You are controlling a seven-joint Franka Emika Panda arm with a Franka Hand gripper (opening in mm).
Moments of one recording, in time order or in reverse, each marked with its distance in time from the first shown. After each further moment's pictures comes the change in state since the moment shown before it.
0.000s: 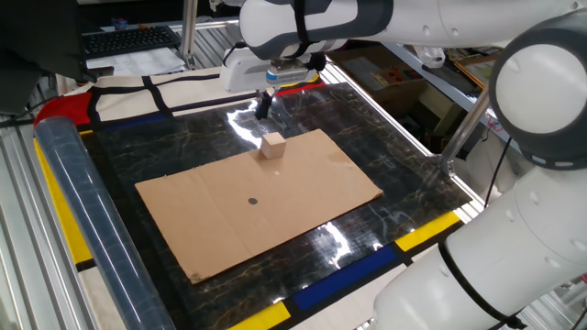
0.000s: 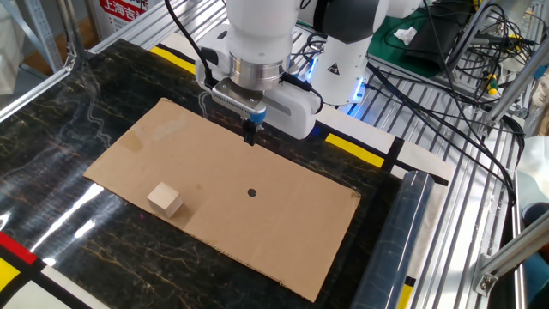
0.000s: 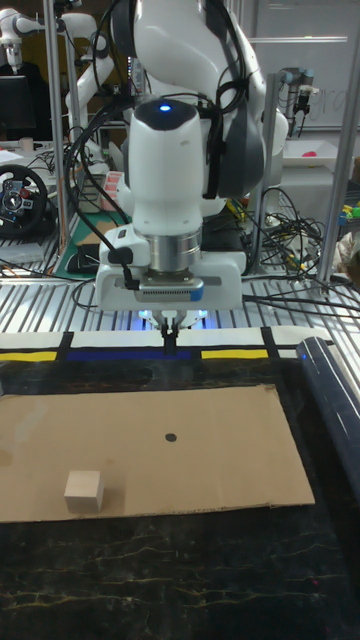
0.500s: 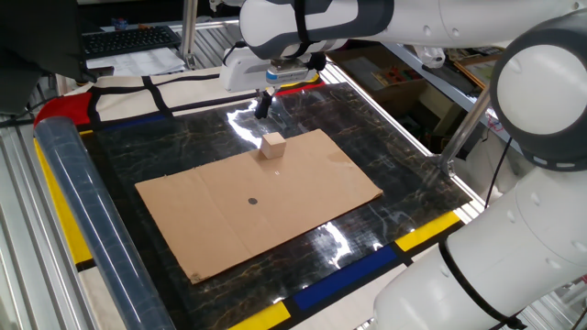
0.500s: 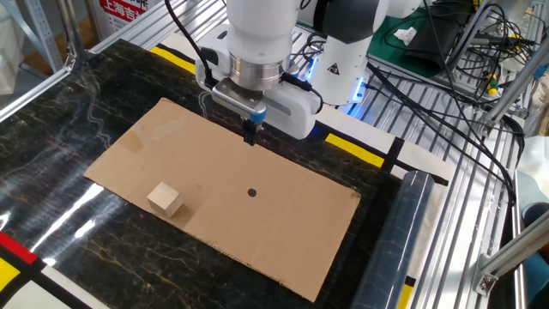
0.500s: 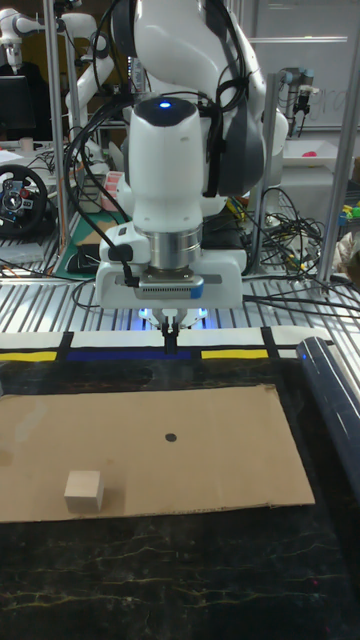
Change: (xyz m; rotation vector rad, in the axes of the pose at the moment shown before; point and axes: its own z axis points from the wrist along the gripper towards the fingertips) arm 0.000 0.000 -0.001 0.000 -0.004 0.001
